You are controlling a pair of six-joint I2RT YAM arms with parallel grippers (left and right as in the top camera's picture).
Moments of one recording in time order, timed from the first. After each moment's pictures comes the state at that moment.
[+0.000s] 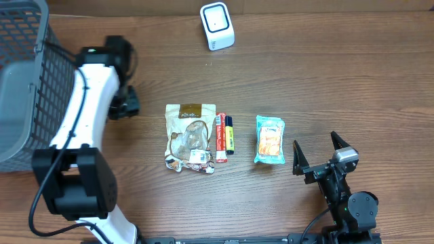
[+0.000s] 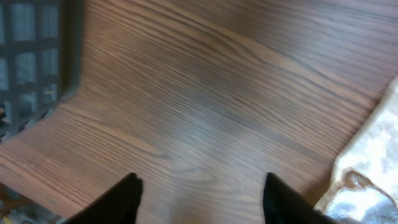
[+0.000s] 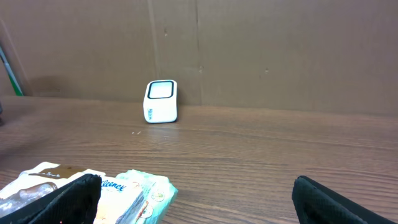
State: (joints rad) left arm 0.02 1.87 1.62 -1.36 -0.26 -0.39; right arm 0.11 0.01 0.02 -0.02 -0.14 0.05
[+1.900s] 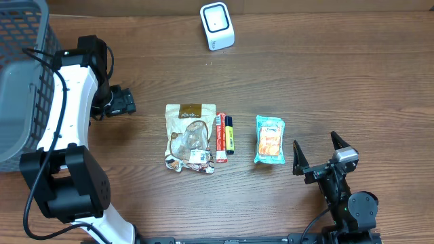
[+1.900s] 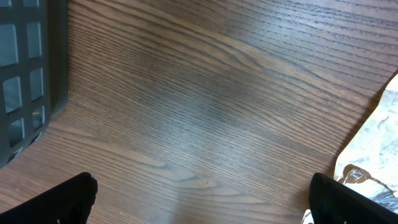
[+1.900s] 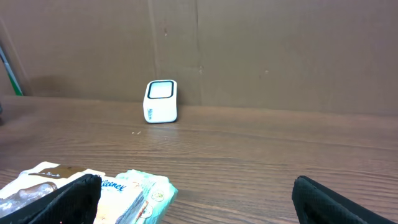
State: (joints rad) left arm 0.12 1.87 1.62 -1.32 -0.15 -0.25; right arm 0.10 0.01 0.02 -0.02 -0.14 0.05
